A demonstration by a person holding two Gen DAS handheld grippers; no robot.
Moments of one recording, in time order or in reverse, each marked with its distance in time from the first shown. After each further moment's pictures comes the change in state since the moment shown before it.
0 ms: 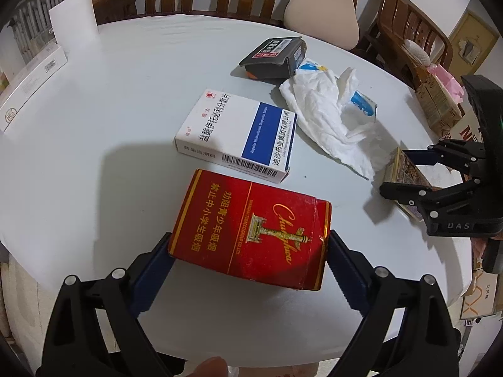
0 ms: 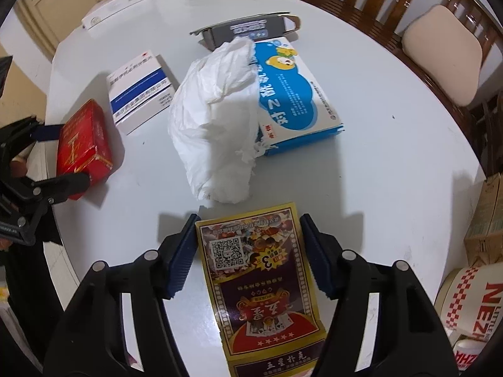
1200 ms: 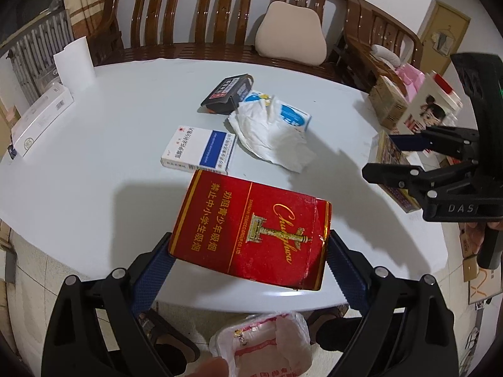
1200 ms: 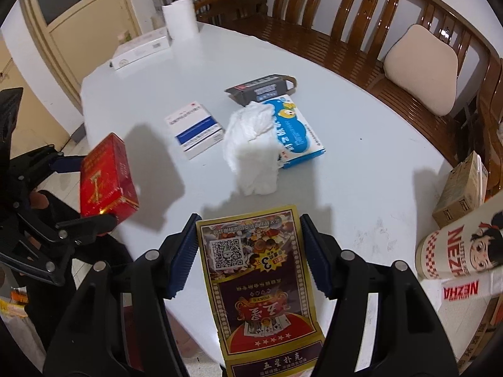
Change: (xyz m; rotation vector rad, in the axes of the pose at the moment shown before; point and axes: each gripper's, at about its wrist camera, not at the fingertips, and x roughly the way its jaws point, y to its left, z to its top) left arm -0.087 -0.048 -0.034 0.102 -0.109 -0.018; right arm -0.102 0.026 -0.030 0.036 -0.181 0.015
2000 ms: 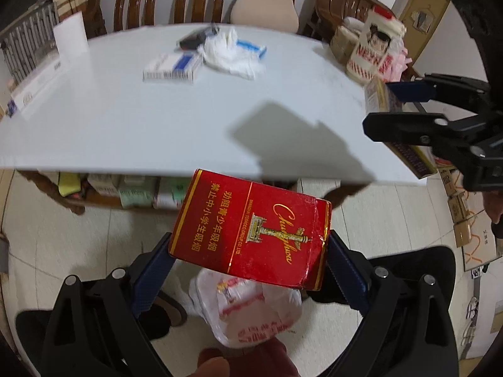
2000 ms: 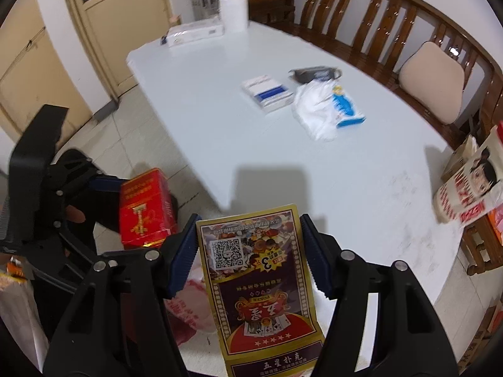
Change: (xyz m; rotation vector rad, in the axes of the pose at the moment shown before) left arm -0.025 -0.032 -0.134 0.050 0.079 -0.063; right arm -0.051 0.096 -0.096 -0.090 -0.018 0.032
